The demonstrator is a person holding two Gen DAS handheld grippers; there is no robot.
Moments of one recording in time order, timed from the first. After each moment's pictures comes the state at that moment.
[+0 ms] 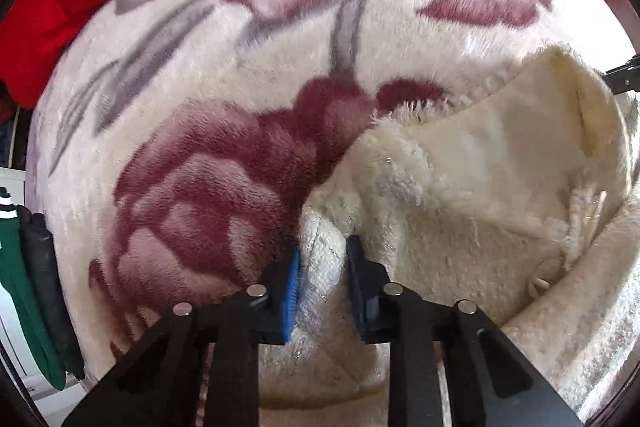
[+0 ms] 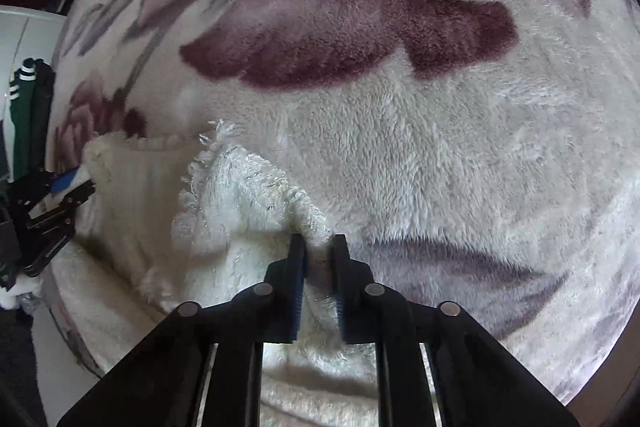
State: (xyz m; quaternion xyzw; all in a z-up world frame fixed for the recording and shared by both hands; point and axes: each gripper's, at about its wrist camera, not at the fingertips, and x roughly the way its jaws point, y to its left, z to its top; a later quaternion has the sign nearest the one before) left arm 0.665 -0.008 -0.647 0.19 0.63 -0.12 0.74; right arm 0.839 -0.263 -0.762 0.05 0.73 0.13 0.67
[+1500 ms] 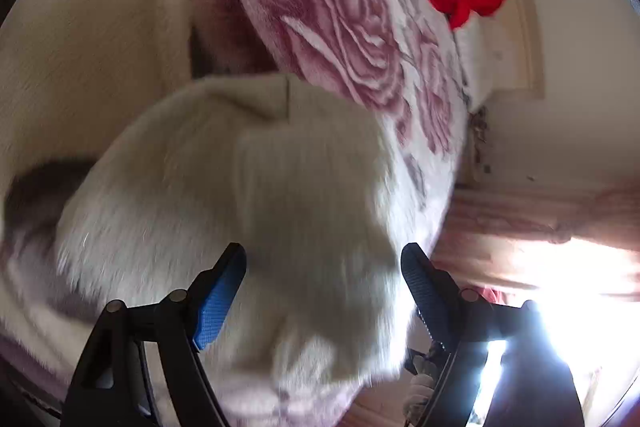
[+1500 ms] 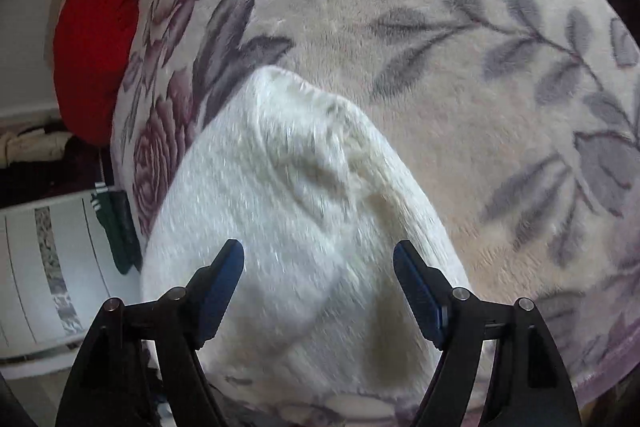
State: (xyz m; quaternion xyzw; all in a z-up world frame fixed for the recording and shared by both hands) left arm 0.310 0.140 -0.603 -0.53 0.52 -0.03 0.67; right arm 0.436 -0.396 -0.730 0.44 0.61 -0.01 0.66
